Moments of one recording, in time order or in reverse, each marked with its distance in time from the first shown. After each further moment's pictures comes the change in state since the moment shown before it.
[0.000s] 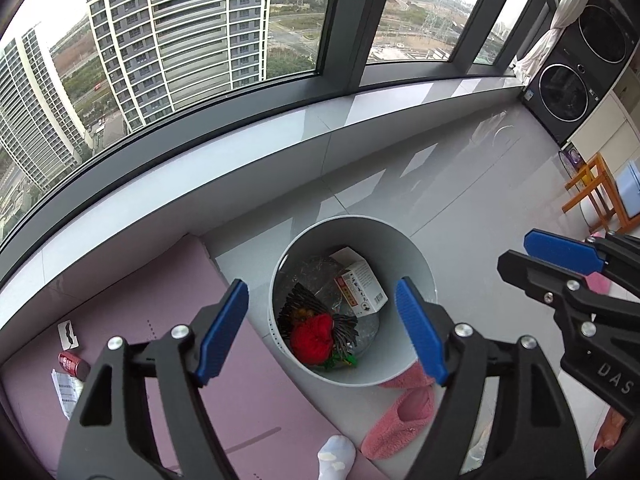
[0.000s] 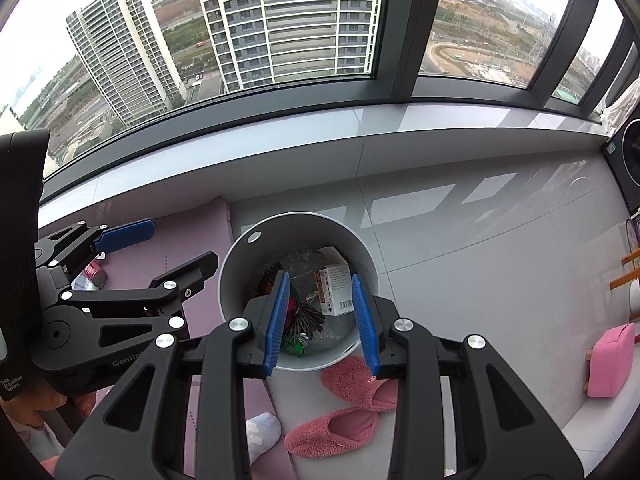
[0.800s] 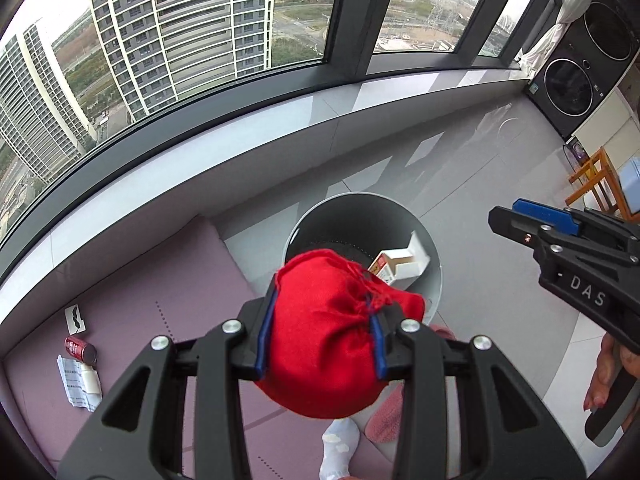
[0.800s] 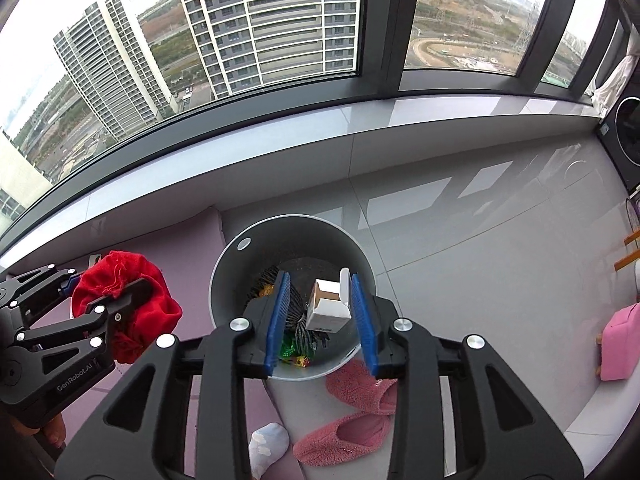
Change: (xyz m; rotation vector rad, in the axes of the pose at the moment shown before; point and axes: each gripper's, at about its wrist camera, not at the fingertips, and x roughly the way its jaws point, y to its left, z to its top) left arm 0.000 -0.002 -0.016 0.018 0.046 0.006; right arm 0.010 -0.019 -0.014 0.089 -0.020 -0.021
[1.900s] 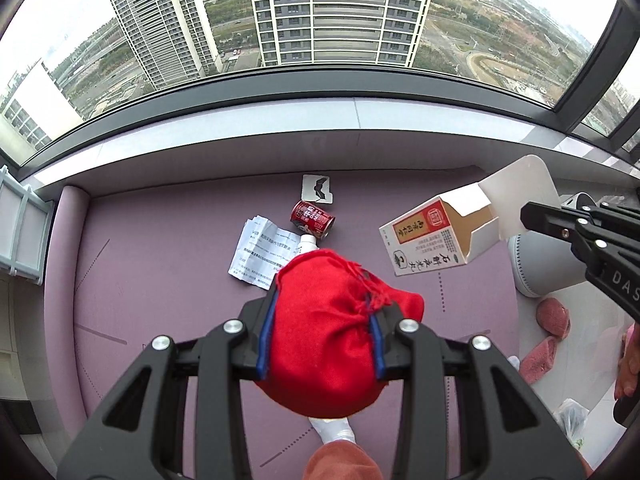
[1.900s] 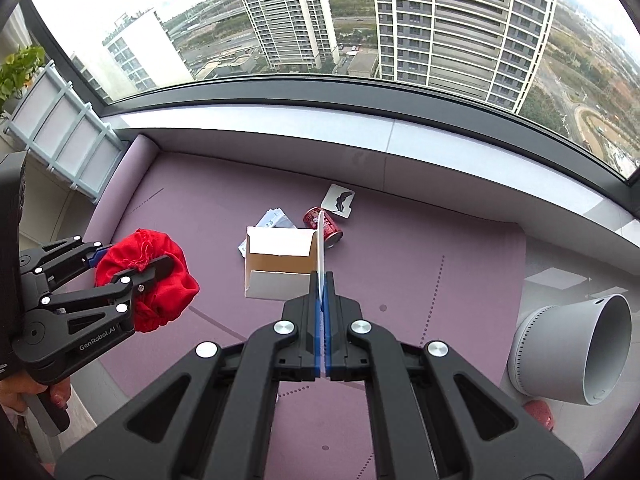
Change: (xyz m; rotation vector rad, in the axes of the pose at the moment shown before) left arm -0.235 0.413 -0.267 -0.422 0.024 0.338; right arm -0.038 0.523 -0.092 -0.501 0.091 0.404
